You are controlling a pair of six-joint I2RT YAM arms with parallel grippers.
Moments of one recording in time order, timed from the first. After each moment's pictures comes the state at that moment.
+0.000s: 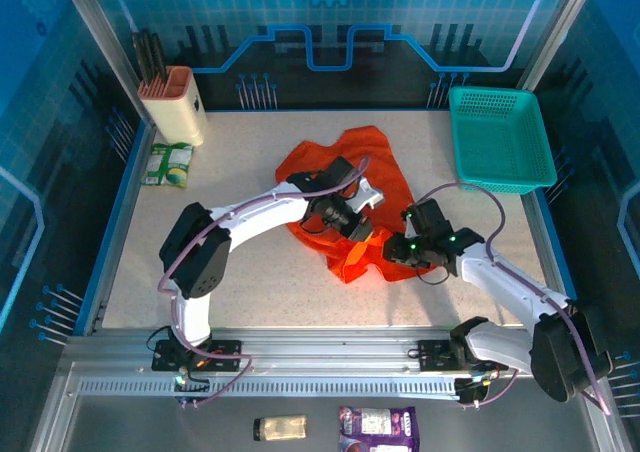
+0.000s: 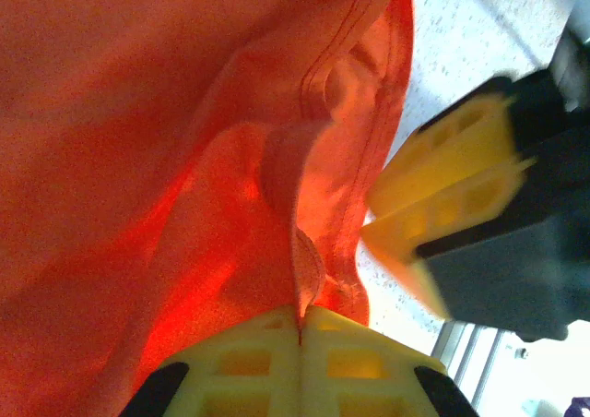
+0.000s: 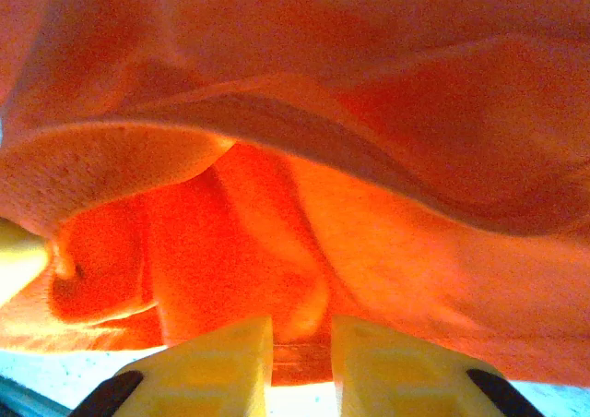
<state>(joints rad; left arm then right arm) -0.74 1.90 1.49 -0.63 0.52 -0.12 0.46 1.14 0.64 -0.53 -0.22 0.66</state>
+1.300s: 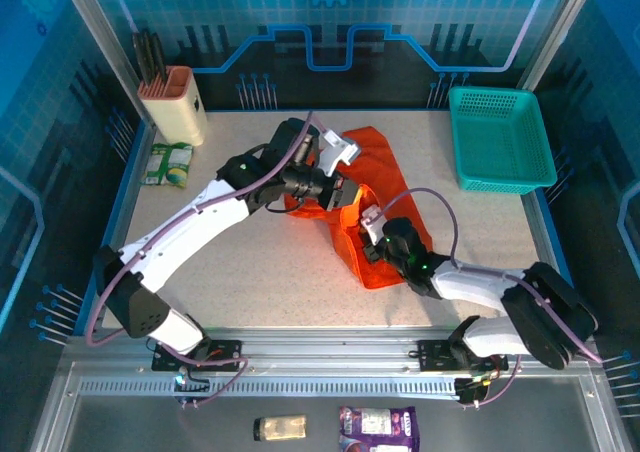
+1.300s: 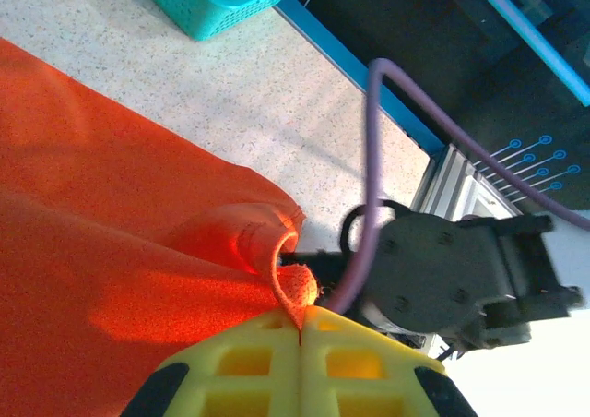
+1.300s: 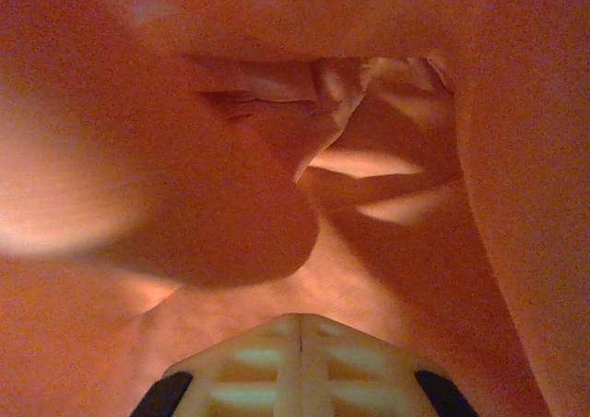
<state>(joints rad) -0.69 1.53 1.56 -0.68 0.50 -0.25 0.67 1.33 0.43 0.38 0.13 -0.06</state>
